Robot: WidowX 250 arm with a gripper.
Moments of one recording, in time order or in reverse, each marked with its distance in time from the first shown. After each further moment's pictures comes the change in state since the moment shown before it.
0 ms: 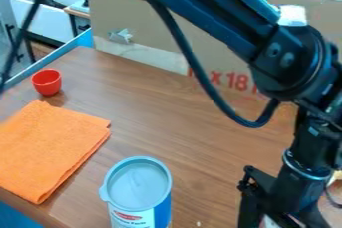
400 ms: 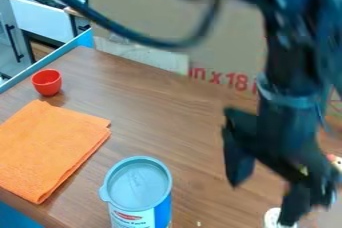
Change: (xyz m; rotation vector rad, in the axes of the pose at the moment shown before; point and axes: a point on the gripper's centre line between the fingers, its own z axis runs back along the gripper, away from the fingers) arm -0.033 0.015 0.088 -0.063 -0.250 0.069
